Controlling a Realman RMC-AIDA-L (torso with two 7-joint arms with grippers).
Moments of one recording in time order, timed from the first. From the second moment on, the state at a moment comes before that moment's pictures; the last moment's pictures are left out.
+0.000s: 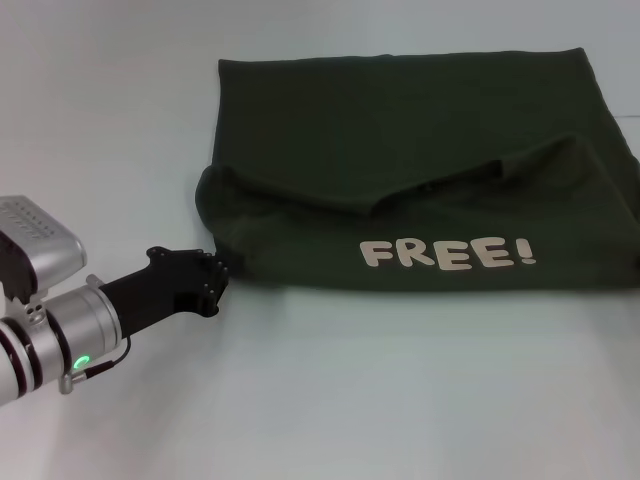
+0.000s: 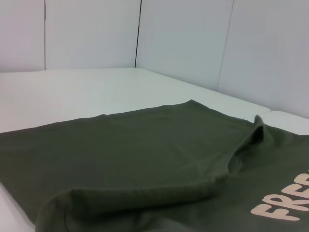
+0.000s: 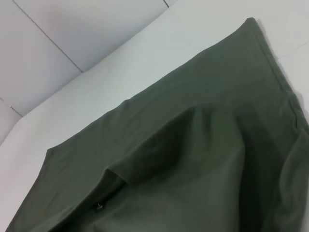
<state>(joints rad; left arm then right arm) -0.48 -2.17 0.91 0.48 1.60 1.02 -1.10 0.38 2.00 -0.39 -0.52 -1.97 -1.13 1.82</state>
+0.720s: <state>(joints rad) -0.28 -2.16 0.89 0.71 1.61 1.32 -1.38 0.26 2.00 -0.36 -0.59 -1.97 -1.45 1.73</state>
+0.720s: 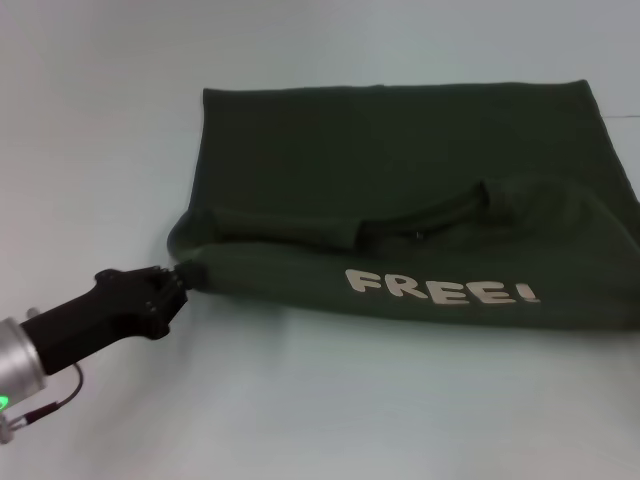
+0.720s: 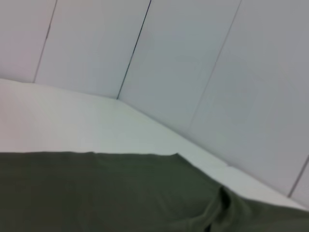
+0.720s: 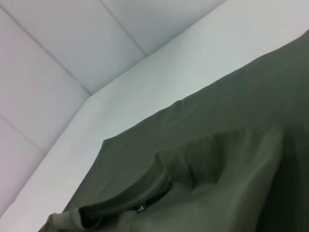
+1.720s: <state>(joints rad) -0.15 -2.14 0.61 0.73 1.88 1.86 -1.45 0.09 1.98 -0.34 -0.63 -2.09 -1.75 1.56</state>
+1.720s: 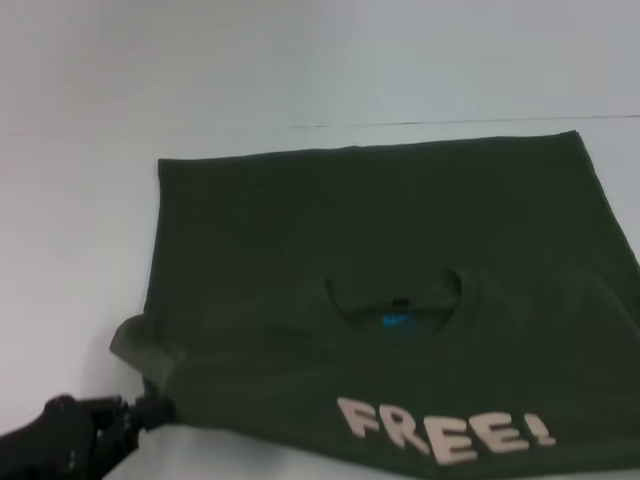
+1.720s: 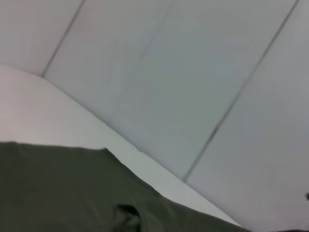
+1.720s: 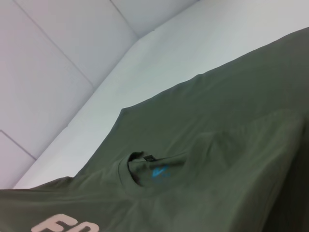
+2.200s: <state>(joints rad) -0.13 -2.13 0.61 0.73 1.97 1.93 -1.49 0.07 1.99 -0.29 -0.64 -2.18 -1.83 1.53</state>
